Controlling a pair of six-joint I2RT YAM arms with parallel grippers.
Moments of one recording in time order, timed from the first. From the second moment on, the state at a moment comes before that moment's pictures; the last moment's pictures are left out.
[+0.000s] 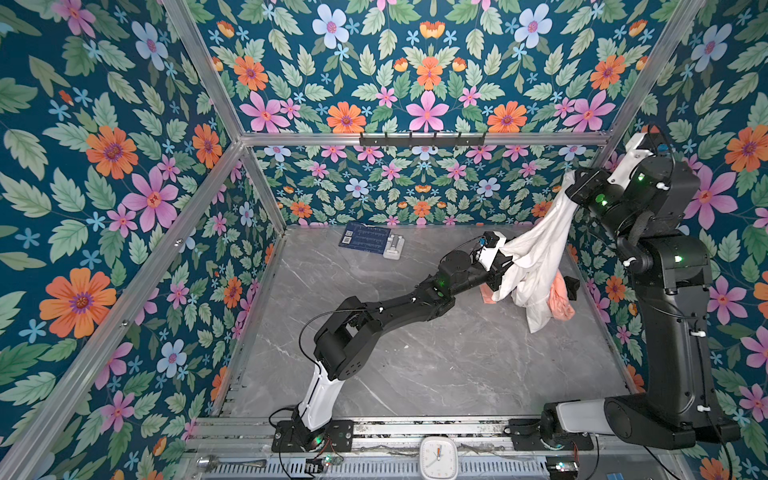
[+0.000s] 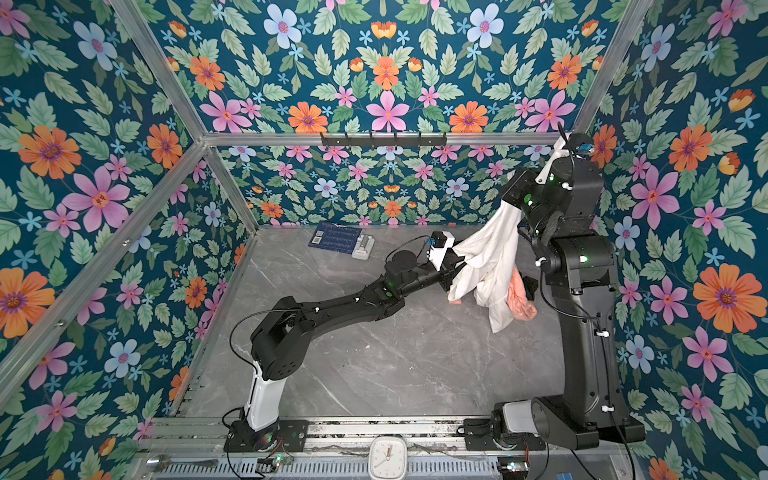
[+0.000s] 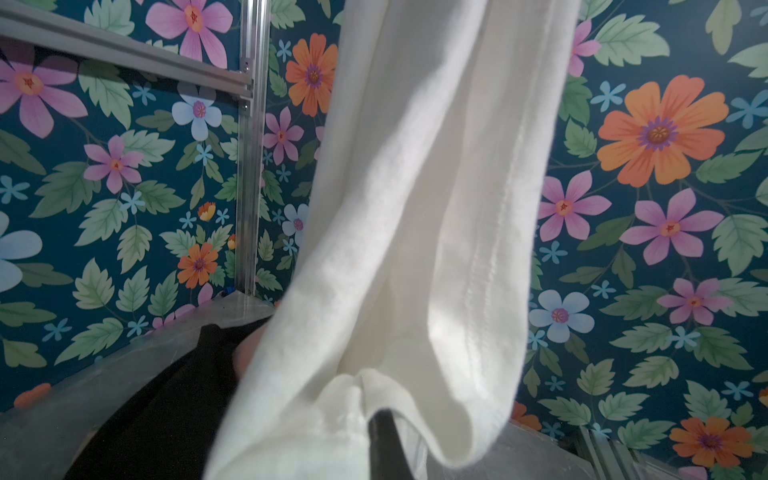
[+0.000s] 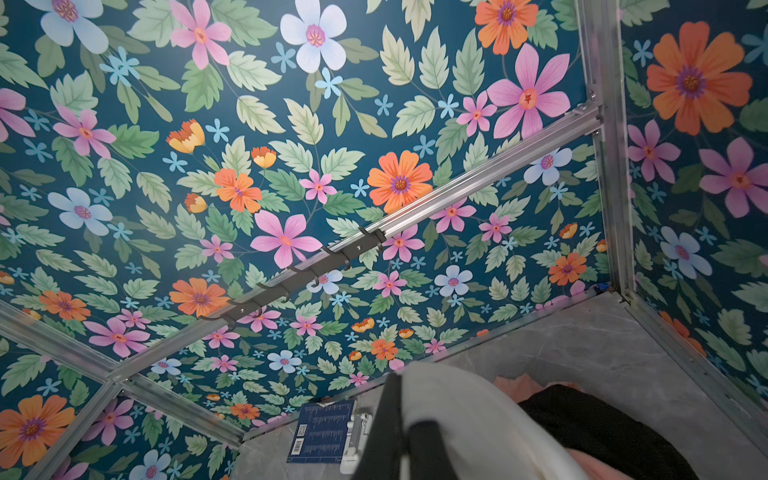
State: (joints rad) left arm -0.97 2.06 1.57 0.65 0.25 -0.23; right arm 0.10 1.37 2.07 -0.77 0.11 0.51
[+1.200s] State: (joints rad) left arm -0.98 2.09 1.94 0.53 0.19 -0.22; right arm 0.10 1.33 2.13 -0.74 0.16 0.45
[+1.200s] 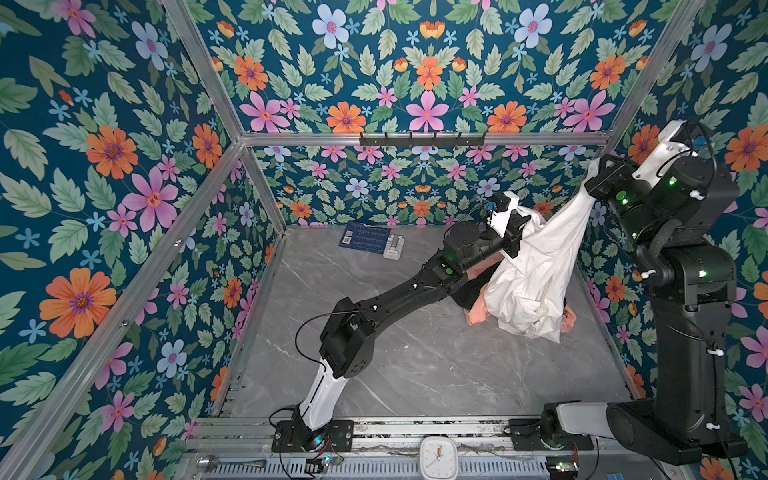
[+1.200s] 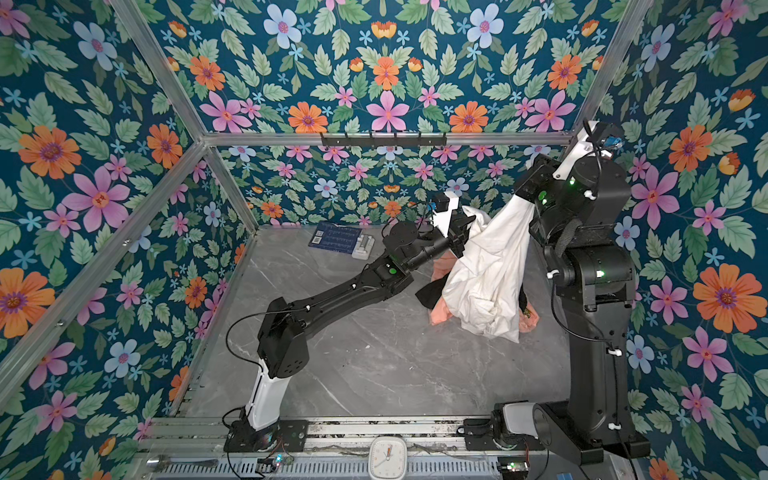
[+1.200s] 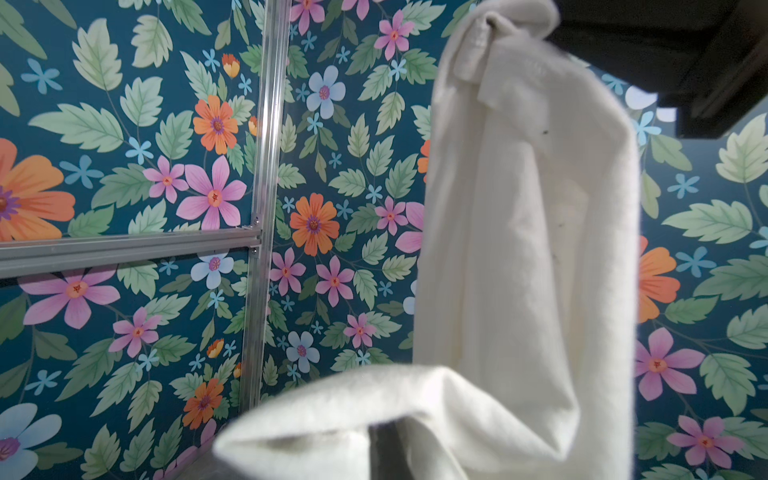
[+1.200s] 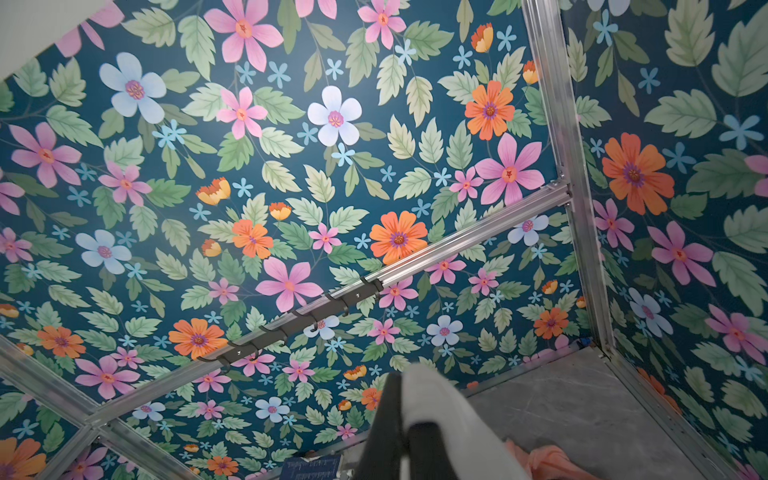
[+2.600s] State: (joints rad) left arm -0.94 1.68 1.70 0.54 0.04 -0.07; right arm 0.58 1.52 2.47 -0.87 0.21 0.45
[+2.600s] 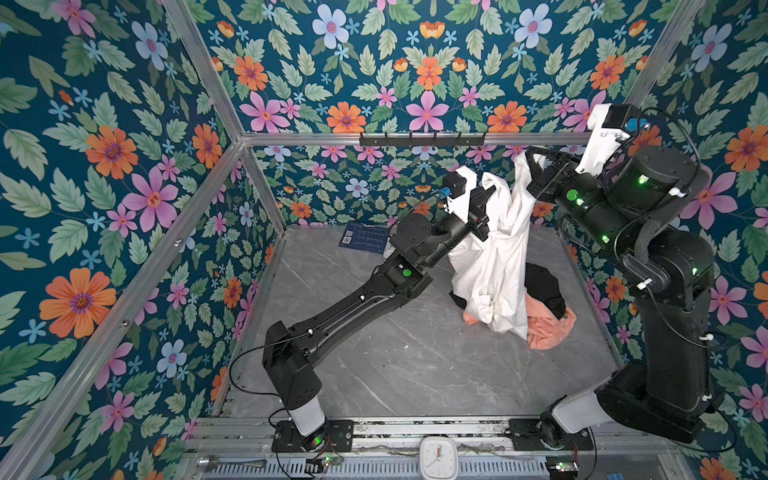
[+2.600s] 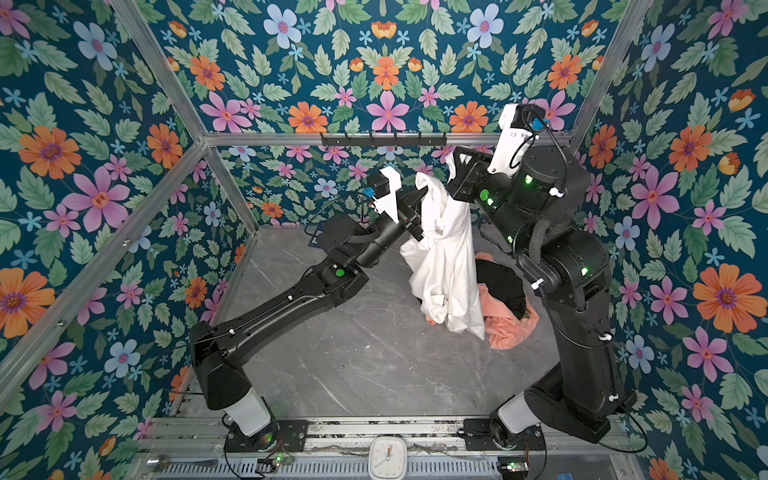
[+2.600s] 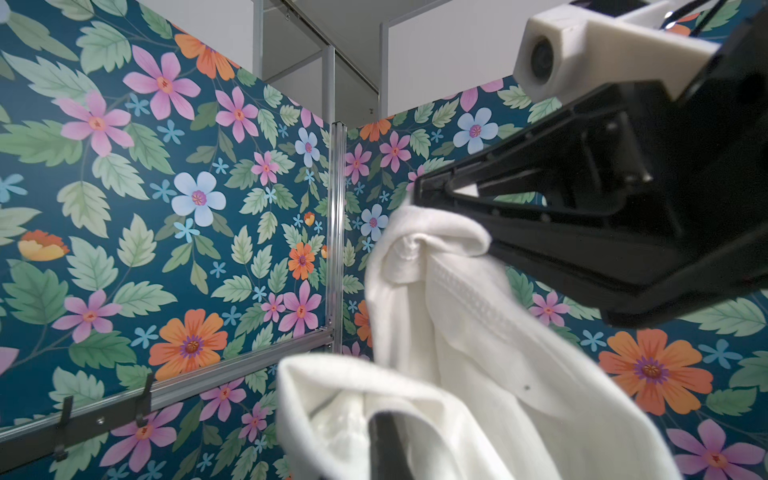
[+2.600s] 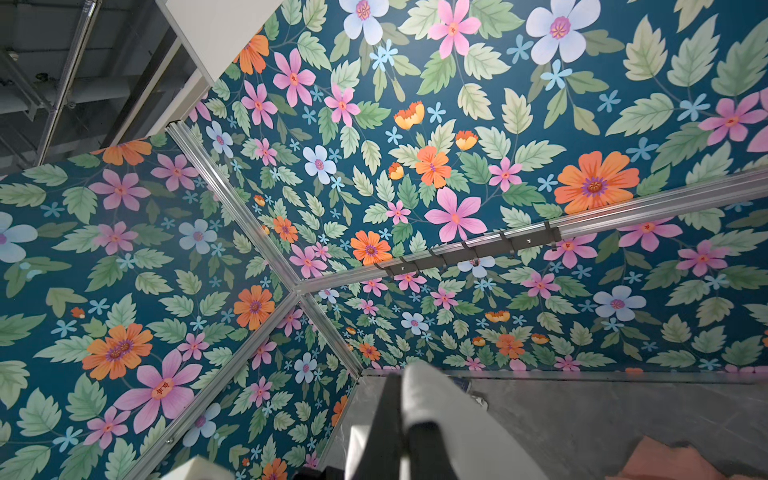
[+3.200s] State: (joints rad) left arm -0.86 1.43 1.51 0.54 -0.07 0.01; right arm 0.66 1.65 2.53 -0.88 0.19 0.50
